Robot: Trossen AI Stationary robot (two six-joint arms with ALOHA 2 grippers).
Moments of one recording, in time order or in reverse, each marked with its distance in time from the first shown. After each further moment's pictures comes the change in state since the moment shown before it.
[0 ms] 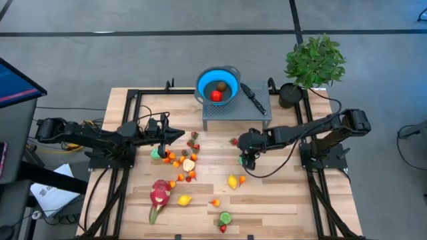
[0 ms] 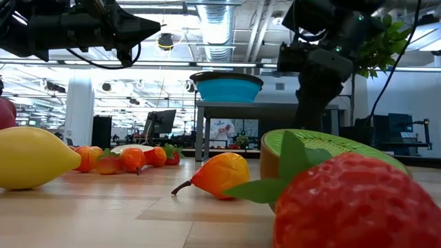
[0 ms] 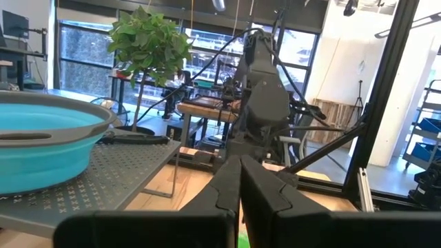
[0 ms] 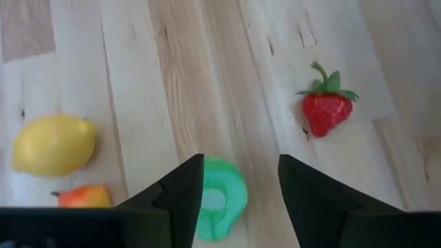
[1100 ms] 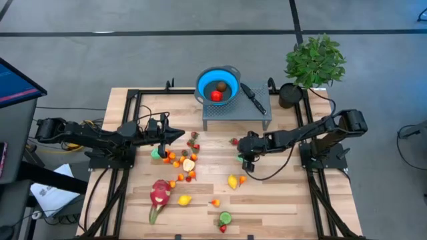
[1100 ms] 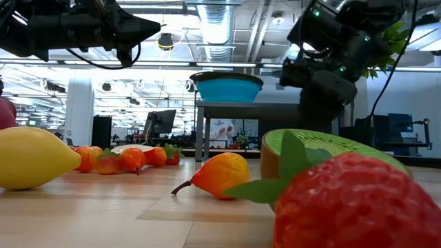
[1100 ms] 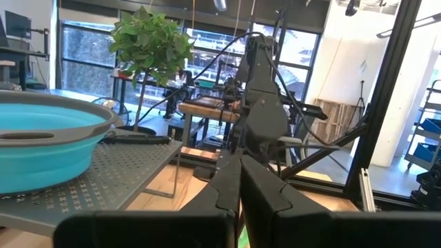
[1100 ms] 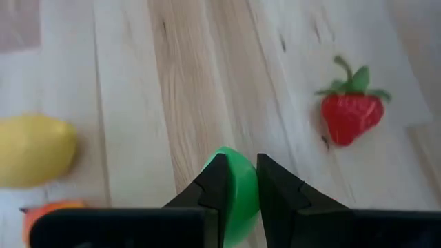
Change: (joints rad) left arm 0.000 0.000 0.000 0.000 -0.005 0.000; right arm 0.007 0.043 -0.132 0.254 0.004 -0.009
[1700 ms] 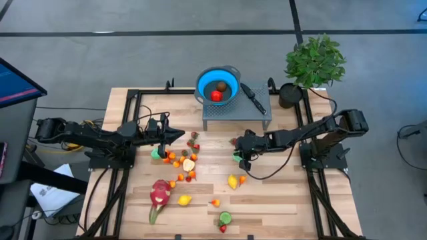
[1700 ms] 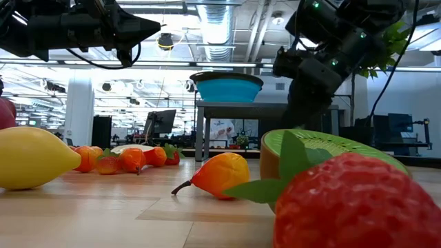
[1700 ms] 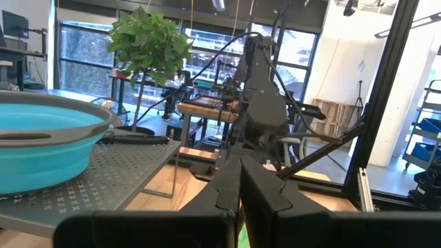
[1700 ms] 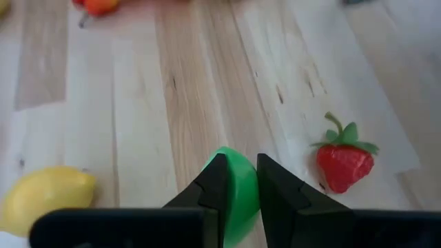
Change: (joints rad) left arm 0.000 0.000 0.000 0.000 0.005 0.000; right arm -0.002 -0.021 -0.004 0.116 0.019 -0.003
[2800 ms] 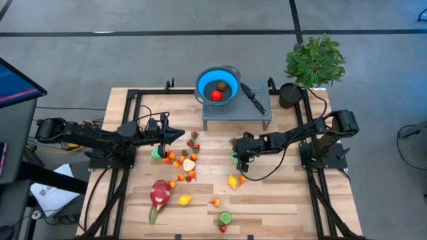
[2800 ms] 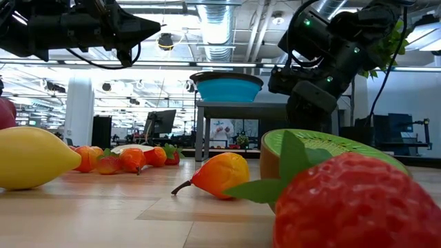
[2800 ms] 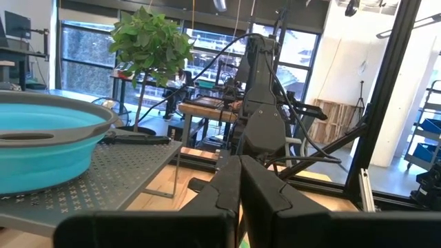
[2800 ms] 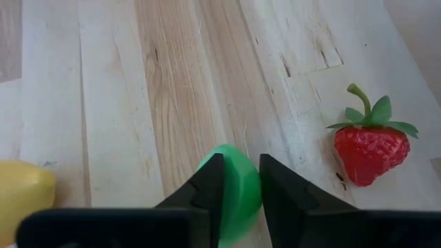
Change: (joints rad) left arm 0.000 0.000 0.000 0.000 -0.004 0.000; right arm -0.001 0.129 0.007 0.021 0.003 0.015
